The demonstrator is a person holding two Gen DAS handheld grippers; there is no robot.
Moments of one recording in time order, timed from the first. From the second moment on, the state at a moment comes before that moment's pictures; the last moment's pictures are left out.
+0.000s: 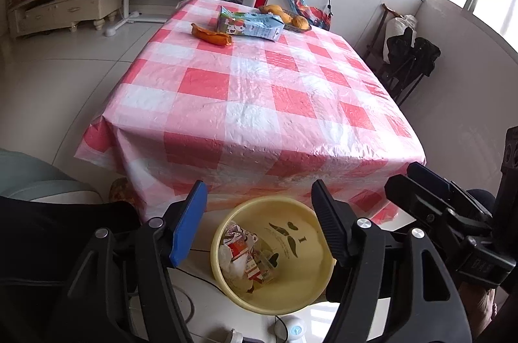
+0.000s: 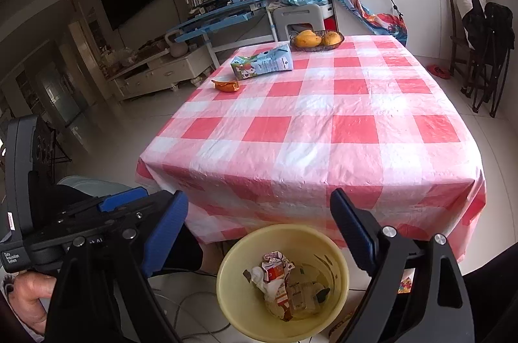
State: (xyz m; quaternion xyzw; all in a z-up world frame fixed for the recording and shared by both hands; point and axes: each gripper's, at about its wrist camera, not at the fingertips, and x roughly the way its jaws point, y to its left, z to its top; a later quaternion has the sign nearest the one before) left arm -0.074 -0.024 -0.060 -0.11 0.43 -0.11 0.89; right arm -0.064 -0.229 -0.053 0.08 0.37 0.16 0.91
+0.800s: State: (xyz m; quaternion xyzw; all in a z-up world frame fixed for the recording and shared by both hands) left arm 0.053 0.043 -0.050 -0.25 0.41 -0.02 0.88; right arm 0.158 -0.112 -0.044 -0.36 0.36 0.24 0.83
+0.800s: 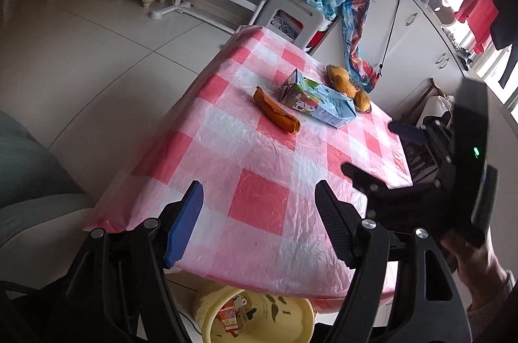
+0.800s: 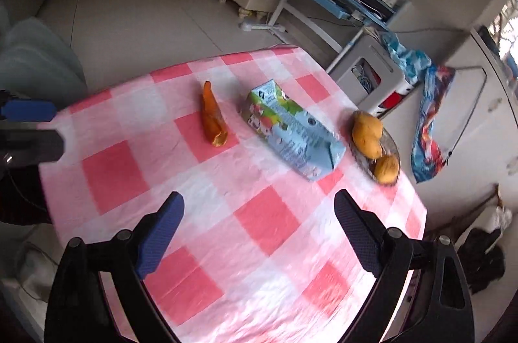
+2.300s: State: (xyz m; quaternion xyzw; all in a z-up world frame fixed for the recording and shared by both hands) left arm 0.159 -0.010 -0.076 -0.13 0.44 -0.11 0.88; right arm 0.160 -0.286 -0.073 0.08 0.50 0.17 0.85
